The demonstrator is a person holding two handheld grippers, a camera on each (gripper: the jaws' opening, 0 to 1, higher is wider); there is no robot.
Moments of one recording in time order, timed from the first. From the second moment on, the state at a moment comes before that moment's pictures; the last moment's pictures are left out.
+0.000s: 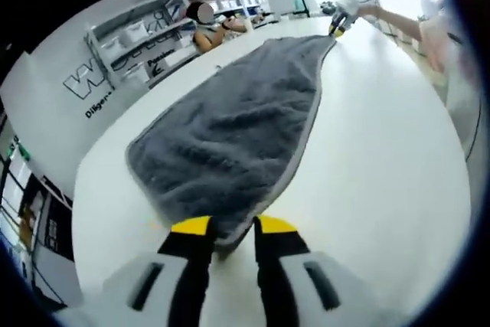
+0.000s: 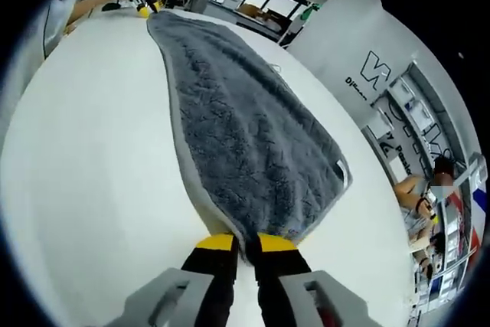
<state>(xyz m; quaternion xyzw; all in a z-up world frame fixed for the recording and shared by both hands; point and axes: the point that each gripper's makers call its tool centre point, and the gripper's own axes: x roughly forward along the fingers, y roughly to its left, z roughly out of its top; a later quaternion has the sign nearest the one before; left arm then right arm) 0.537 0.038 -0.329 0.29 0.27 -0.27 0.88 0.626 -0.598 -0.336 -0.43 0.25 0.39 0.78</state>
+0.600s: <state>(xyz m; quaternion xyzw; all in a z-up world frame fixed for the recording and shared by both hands) 0.537 0.035 -0.333 0.27 0.30 -0.29 0.87 0.624 -0.598 -0.335 -0.41 0.24 0.39 0.78</state>
